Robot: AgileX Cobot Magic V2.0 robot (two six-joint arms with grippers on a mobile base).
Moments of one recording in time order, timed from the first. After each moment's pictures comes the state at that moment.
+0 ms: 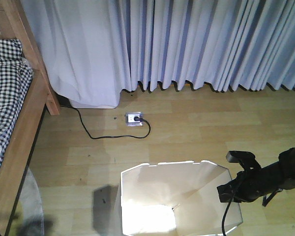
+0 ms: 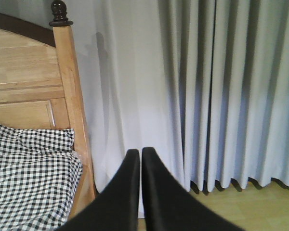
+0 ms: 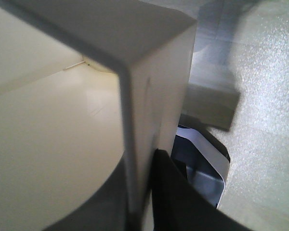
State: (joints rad) left arm 0.01 -0.01 0.03 0.03 0.08 0.00; right arm -0.17 2.33 -0.67 1.53 0.49 -1.86
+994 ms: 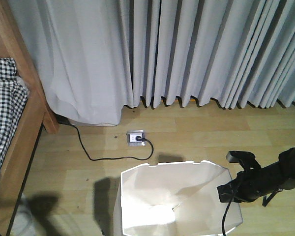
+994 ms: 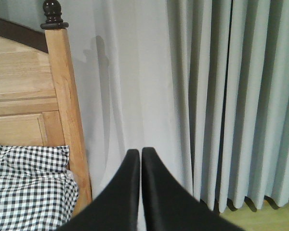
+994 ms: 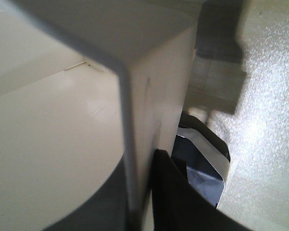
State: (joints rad) left arm 0.01 -0.01 0.03 0.03 0.08 0.00; right arm -0.17 2.33 -0.67 1.53 0.49 -1.86
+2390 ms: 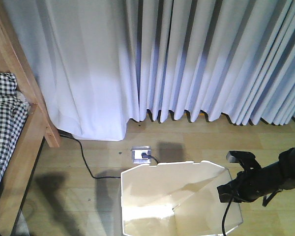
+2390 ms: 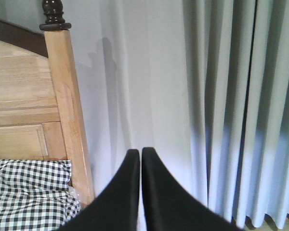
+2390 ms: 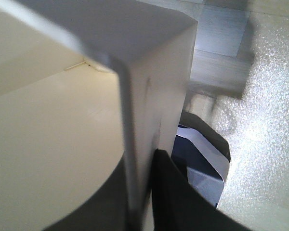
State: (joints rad) left arm 0.01 -0.01 0.03 0.03 0.08 0.00; right arm -0.17 2.33 -0.67 1.53 0.49 -1.86
